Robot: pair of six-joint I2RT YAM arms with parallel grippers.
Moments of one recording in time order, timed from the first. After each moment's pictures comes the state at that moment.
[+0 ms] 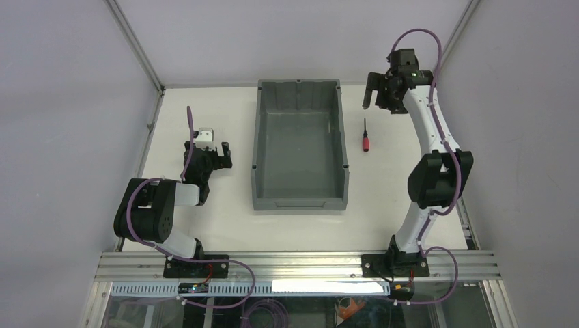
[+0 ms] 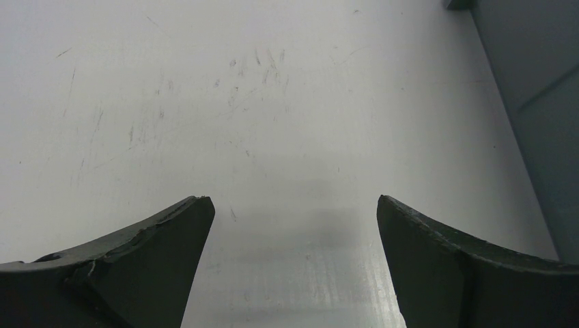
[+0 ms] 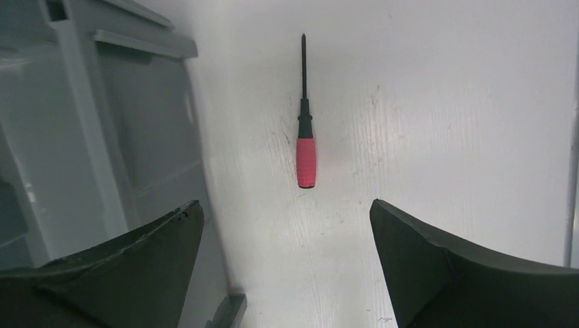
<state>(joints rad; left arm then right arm) -0.08 1.54 0.39 0.84 -0.08 -0.03 0.08 1.82 1.88 -0.96 0.04 0.20</state>
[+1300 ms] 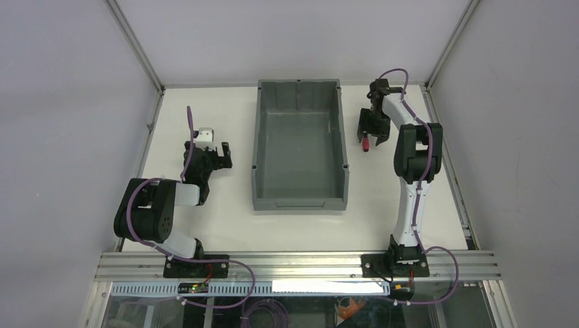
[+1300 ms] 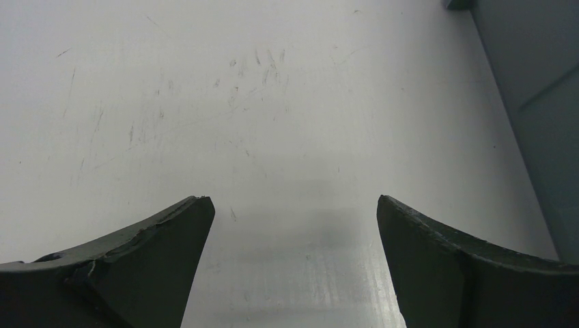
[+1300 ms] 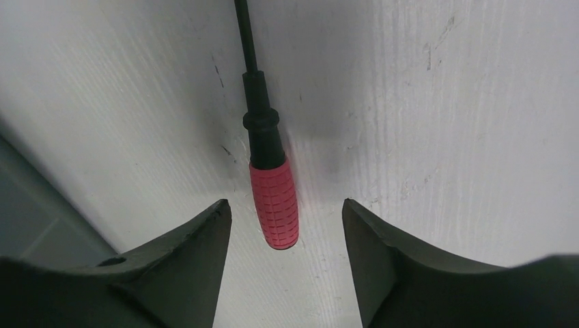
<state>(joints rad) -0.08 1.54 0.39 0.84 -0.08 -0.03 0.07 2.21 1.84 -0.98 0.05 0.25</state>
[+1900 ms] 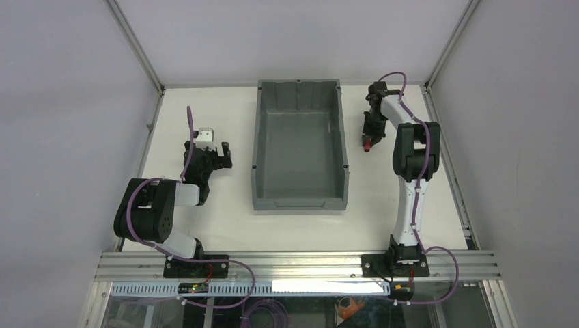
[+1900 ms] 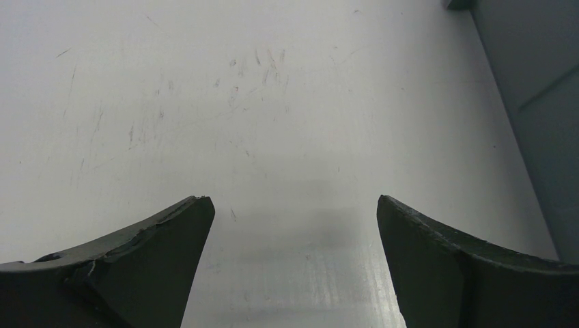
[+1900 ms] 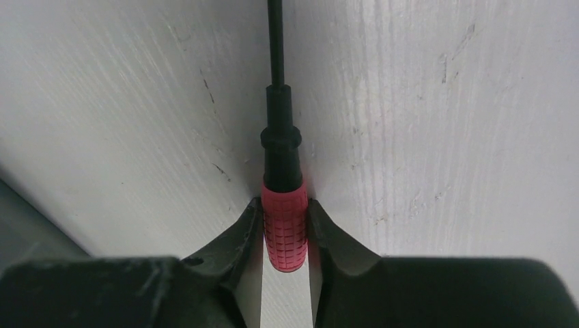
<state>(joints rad) -0.08 1.54 0.39 0.84 -0.08 -0.03 0.07 2.24 1.83 -0.97 0.05 0.25</state>
